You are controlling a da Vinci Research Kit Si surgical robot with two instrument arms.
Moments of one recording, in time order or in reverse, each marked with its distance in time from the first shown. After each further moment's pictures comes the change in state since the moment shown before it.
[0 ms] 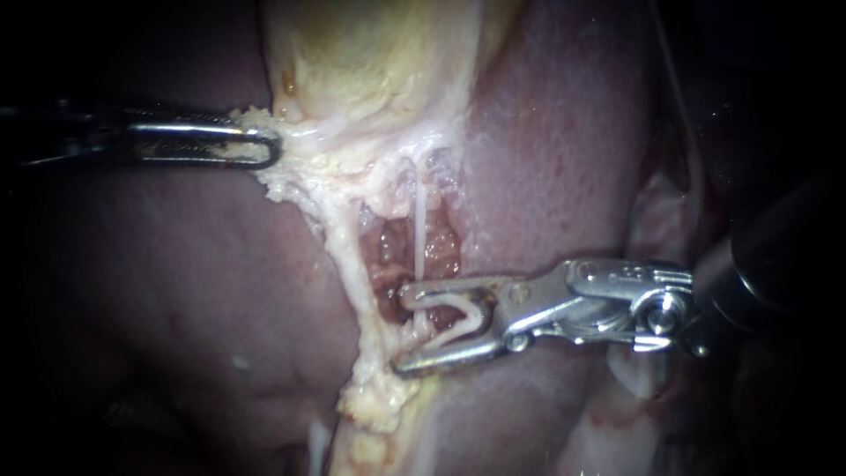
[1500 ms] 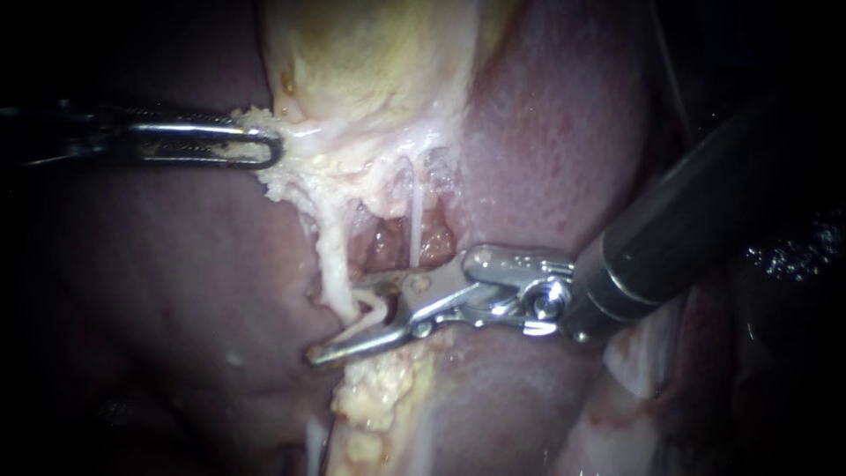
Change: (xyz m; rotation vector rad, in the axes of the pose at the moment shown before) right arm 0.000 0.003 0.010 0.156 0.057 -0.051; left arm 0.000 0.000 0.000 0.000 0.000 -0.002
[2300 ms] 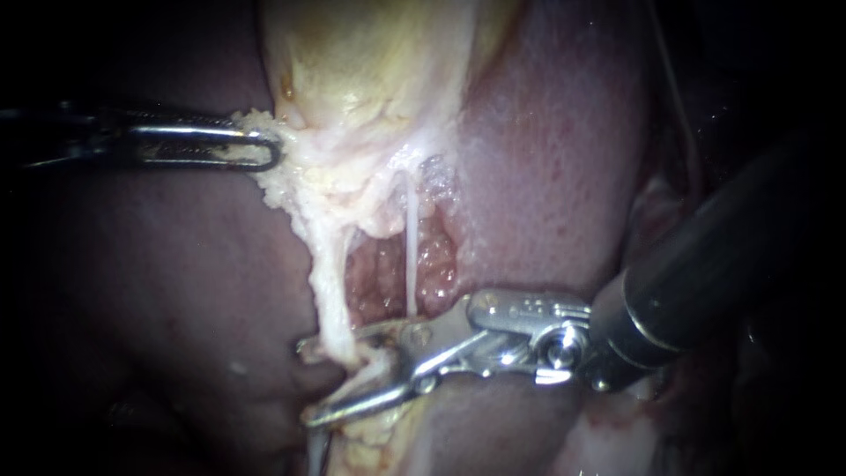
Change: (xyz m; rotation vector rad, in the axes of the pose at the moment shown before) right arm 0.003 -0.006 0.000 0.116 -0.008 0.019; left arm 0.000 0.000 0.000 0.000 0.000 -0.003
